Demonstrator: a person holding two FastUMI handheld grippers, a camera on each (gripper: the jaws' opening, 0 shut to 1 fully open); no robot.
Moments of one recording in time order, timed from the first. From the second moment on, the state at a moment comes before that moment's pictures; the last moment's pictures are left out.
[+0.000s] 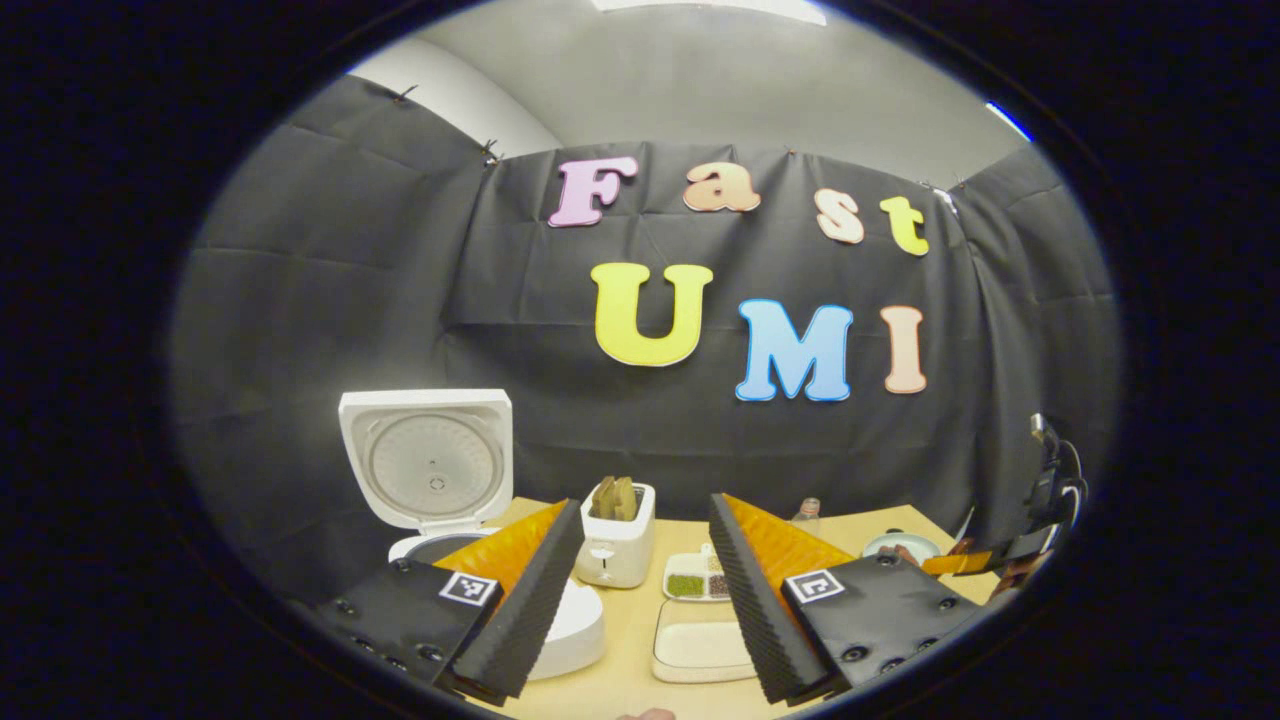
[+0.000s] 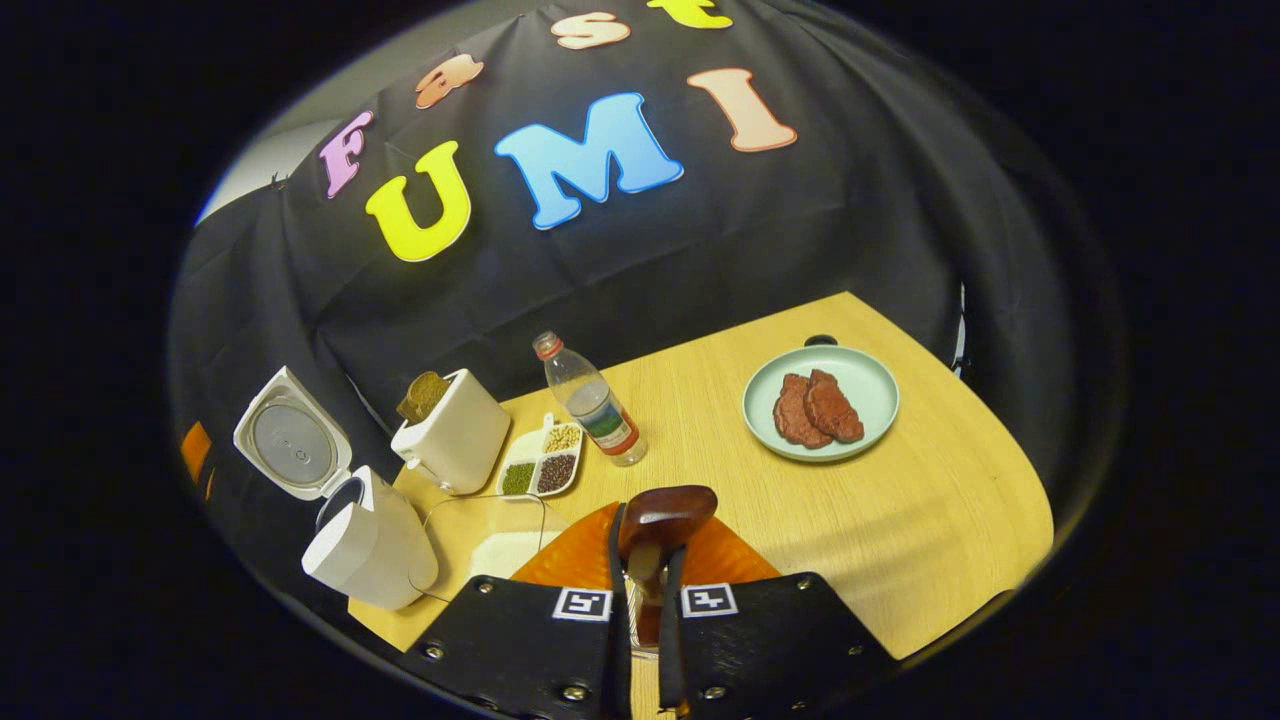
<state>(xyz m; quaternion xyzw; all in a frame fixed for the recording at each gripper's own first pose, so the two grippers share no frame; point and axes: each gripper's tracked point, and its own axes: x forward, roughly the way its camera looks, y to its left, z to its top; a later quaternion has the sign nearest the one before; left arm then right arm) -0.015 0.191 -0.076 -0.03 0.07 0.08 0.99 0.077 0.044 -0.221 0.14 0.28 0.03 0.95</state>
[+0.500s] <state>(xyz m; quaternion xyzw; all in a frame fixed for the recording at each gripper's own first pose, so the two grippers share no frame) -0.016 0.235 -0.087 -0.03 0.07 0.07 0.99 0.115 0.133 -0.164 0.15 0.22 0.08 0.96</state>
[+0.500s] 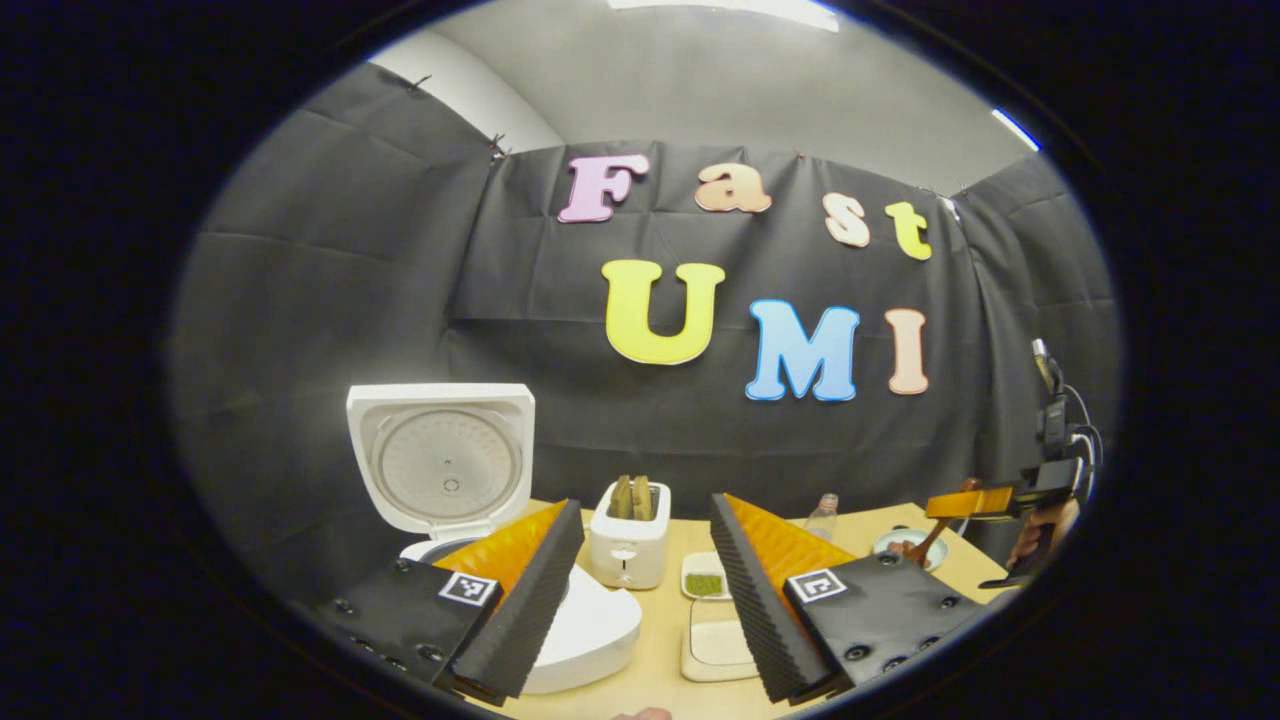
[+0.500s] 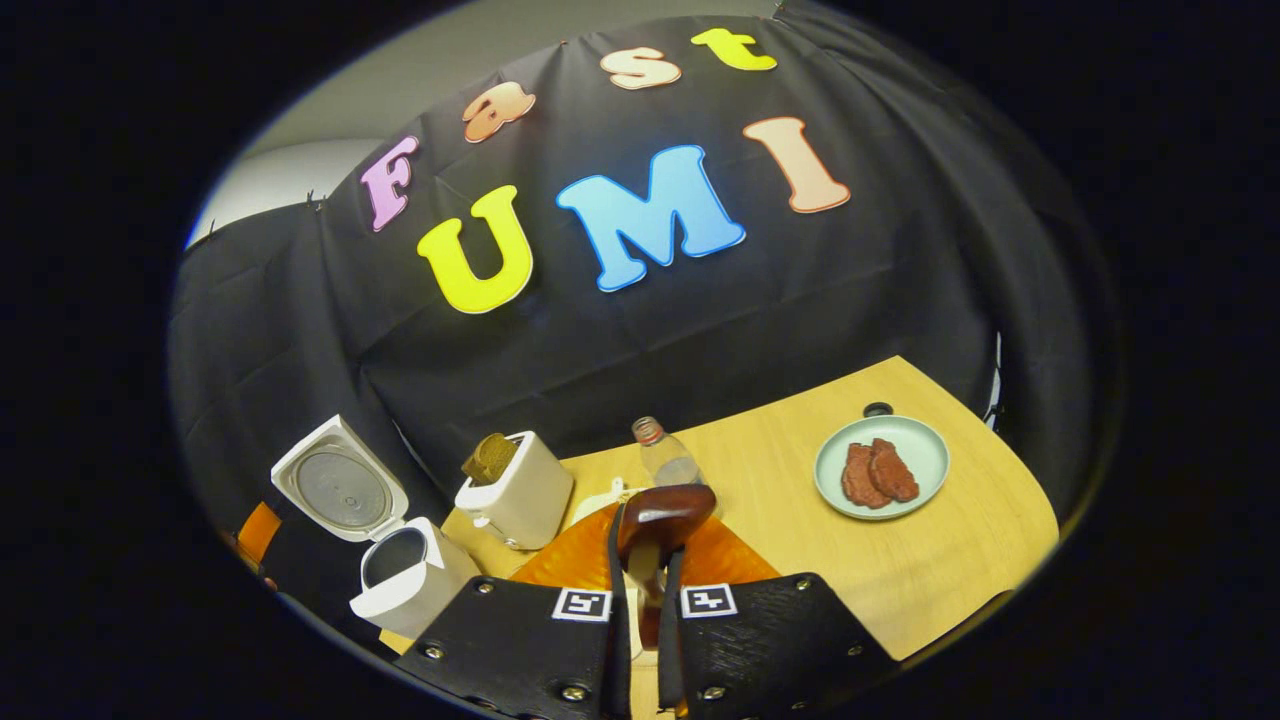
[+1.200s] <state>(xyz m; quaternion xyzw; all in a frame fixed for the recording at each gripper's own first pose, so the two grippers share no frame) -0.025 0.279 -0.111 -0.01 0.09 0.09 0.99 0.134 0.234 -0.301 -0.01 0.29 0.12 0.95</state>
